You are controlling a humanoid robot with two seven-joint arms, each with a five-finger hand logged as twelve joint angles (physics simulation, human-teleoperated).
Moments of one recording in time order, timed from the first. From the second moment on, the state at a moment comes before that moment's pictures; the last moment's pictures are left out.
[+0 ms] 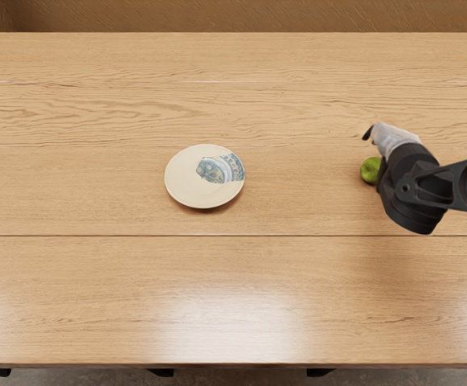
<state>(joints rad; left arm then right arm) 0.03 0.00 -0.28 -0.15 0.00 -0.11 0.27 1.54 -0.42 -0.65 1.38 -0.56 -0.61 -0.61</state>
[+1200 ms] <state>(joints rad) 0.03 0.00 -0.28 -0.15 0.00 -0.11 0.27 1.45 -0.37 -0.62 1.32 -0.57 -0.62 -0.61</state>
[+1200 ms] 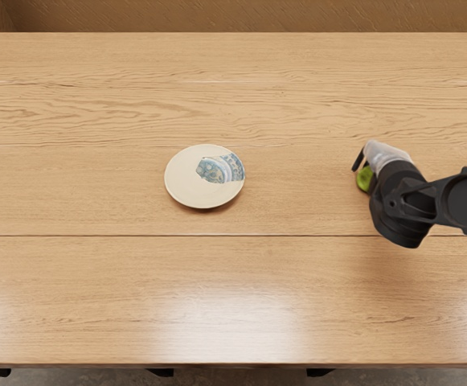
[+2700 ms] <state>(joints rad) 0.03 0.00 -0.28 -0.15 0.00 -0.11 0.27 1.35 -0.13 0.08 1.27 -0.56 -0.61 -0.61</state>
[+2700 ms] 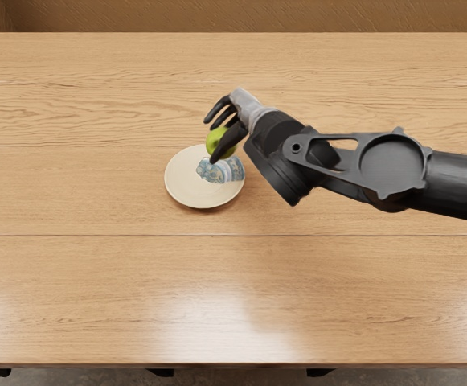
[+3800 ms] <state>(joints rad) 0.03 0.00 -0.28 -0.15 0.00 -0.11 0.27 0.96 -0.31 0.62 1.38 -0.57 -0.24 -0.61</state>
